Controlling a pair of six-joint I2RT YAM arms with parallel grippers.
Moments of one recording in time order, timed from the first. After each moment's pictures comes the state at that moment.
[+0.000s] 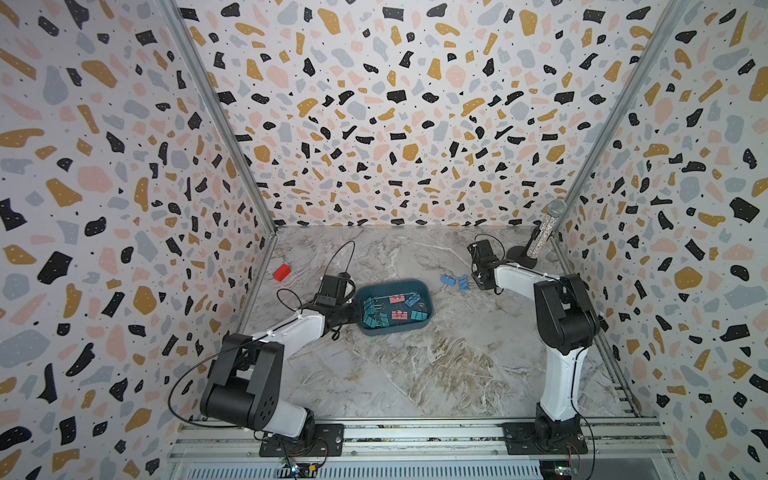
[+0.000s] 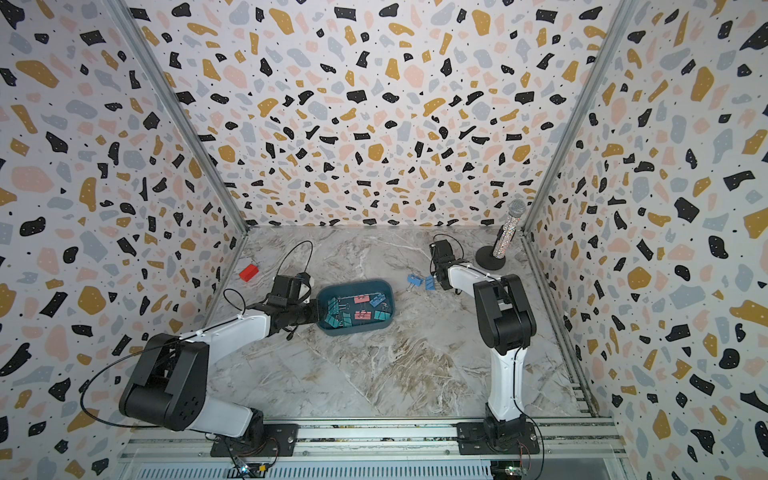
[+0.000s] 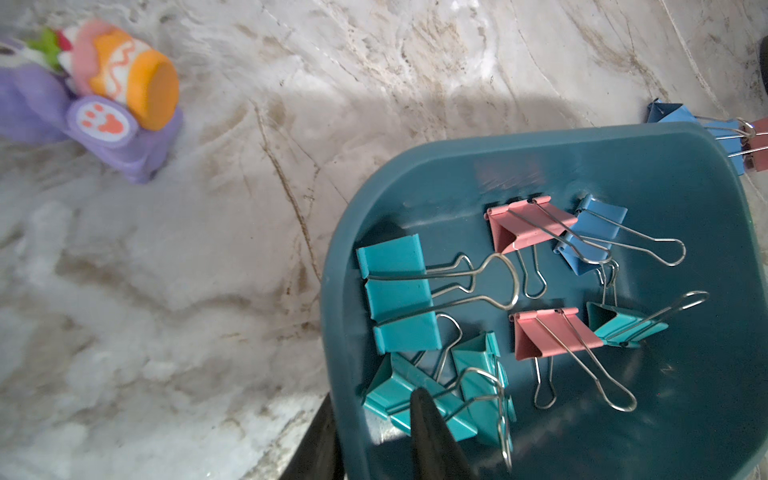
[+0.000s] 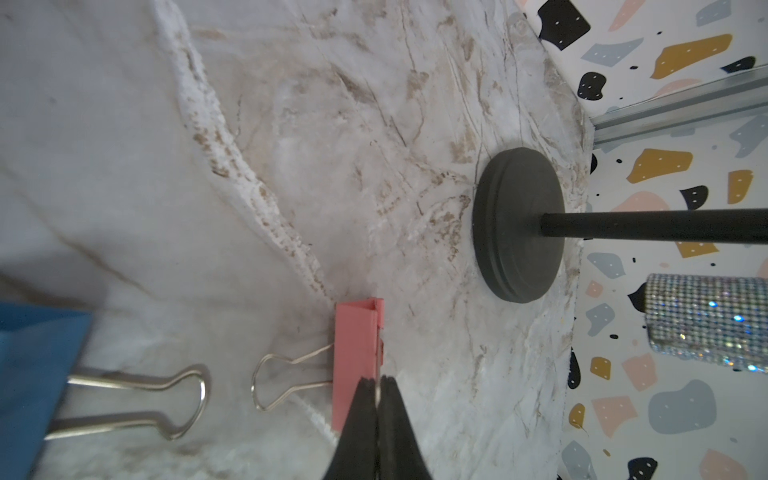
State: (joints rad) left arm -0.25 1.48 0.73 -0.17 0.20 -0.33; right arm 0.31 2.03 1.36 -0.33 0.54 -0.29
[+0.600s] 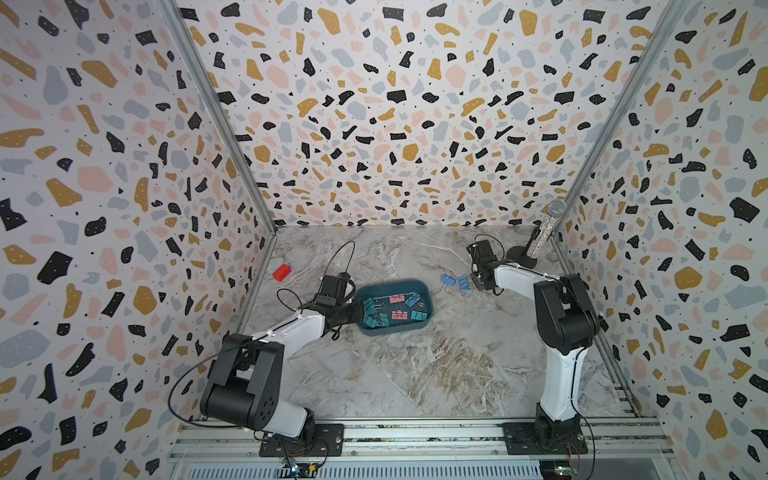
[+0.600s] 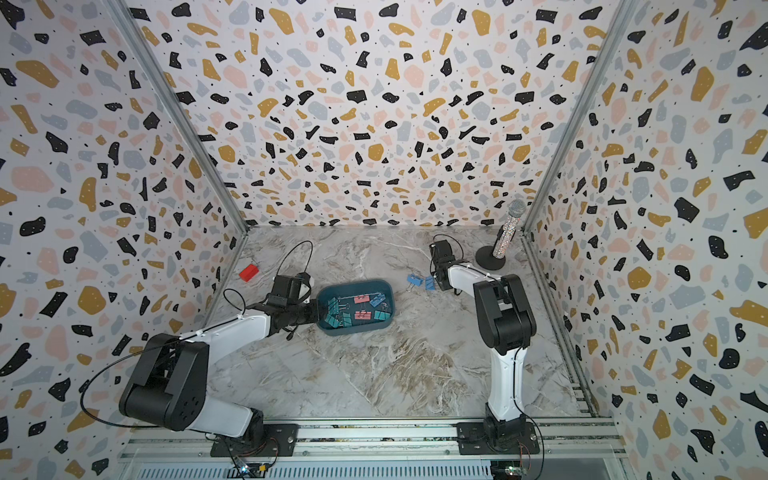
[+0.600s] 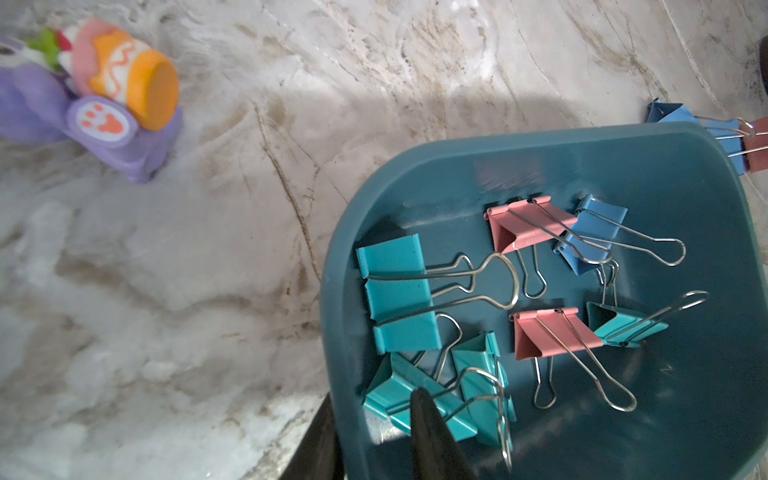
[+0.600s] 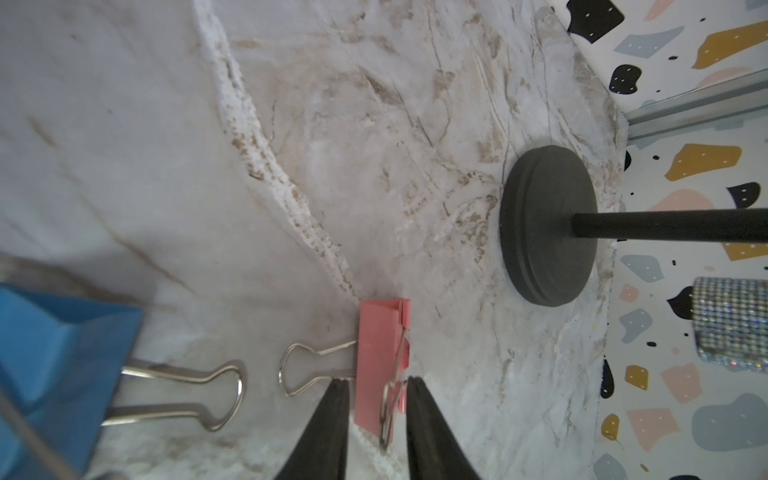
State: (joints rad) left arm -0.25 1.48 0.73 -0.17 0.20 -0.33; right arm 0.31 2.03 1.36 -0.35 0.48 -0.25
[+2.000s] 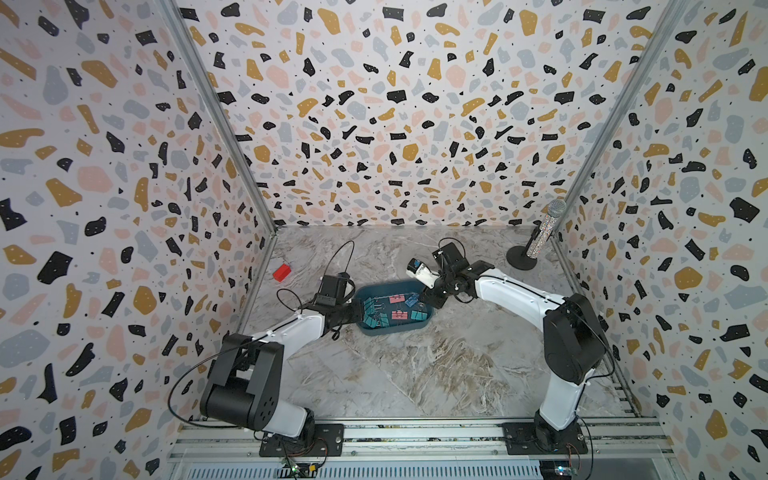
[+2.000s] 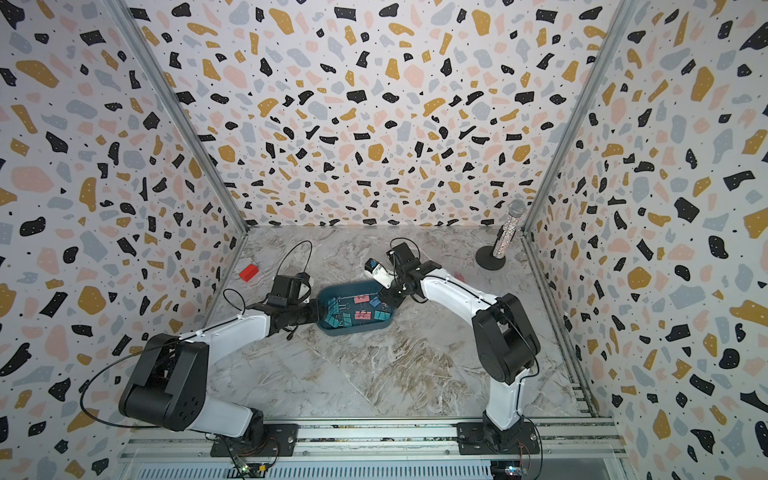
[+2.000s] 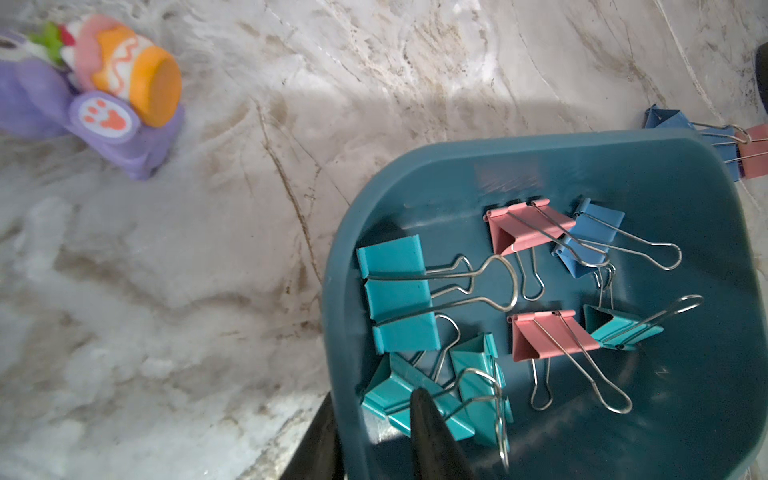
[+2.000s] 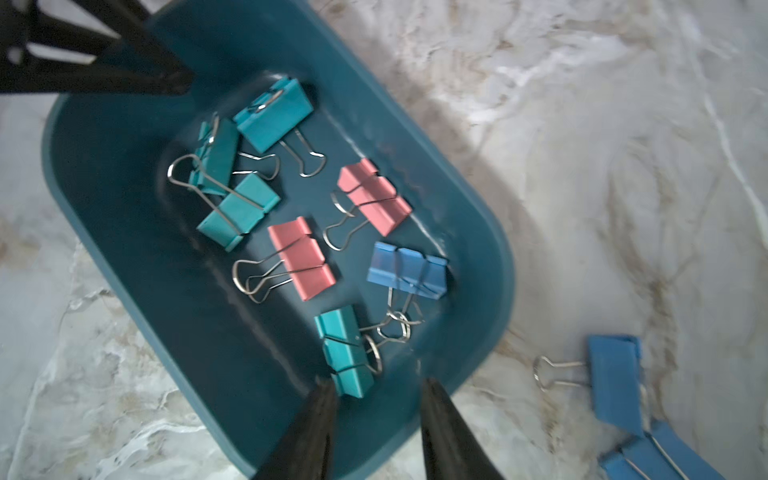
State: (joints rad) left arm -0.25 1.48 0.73 -0.17 0.20 -0.35; right arm 0.65 1.85 1.42 -0.56 -0.26 -0.38
